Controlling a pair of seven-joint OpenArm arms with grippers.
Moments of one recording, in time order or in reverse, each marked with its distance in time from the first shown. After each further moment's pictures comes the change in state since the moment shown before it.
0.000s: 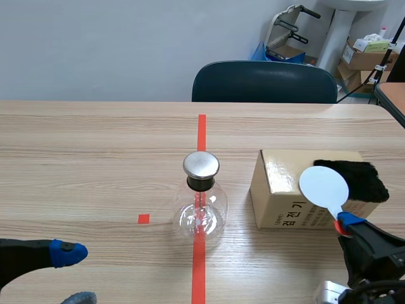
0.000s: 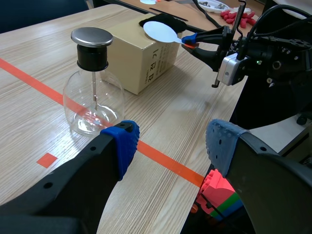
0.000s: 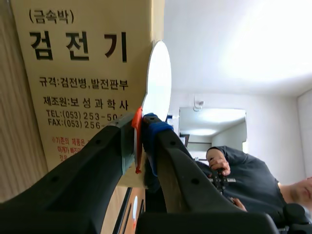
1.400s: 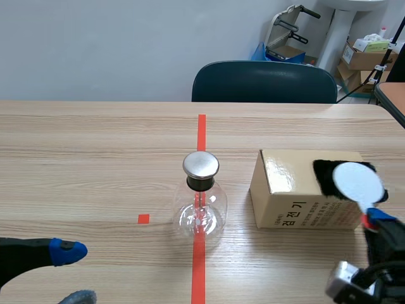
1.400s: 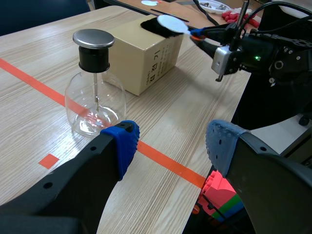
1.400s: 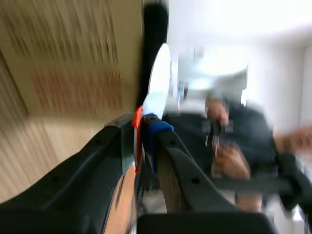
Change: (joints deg) left arm 0.0 0.0 0.0 0.0 0.0 0.5 -0.2; right arm 0.0 0.2 0.1 0.0 0.5 0.0 -4.5
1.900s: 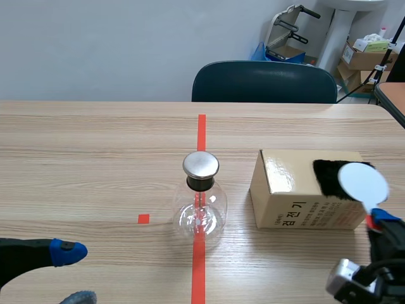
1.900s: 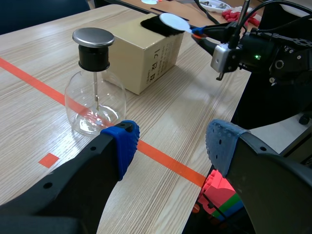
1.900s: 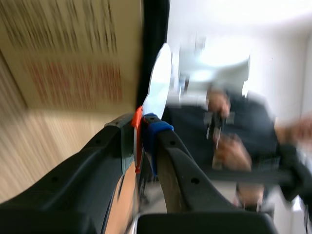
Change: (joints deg) left arm 0.0 0.0 0.0 0.0 0.0 0.0 0.2; right arm -0.1 -0.3 -0.1 0.0 0.0 0.0 -2.2
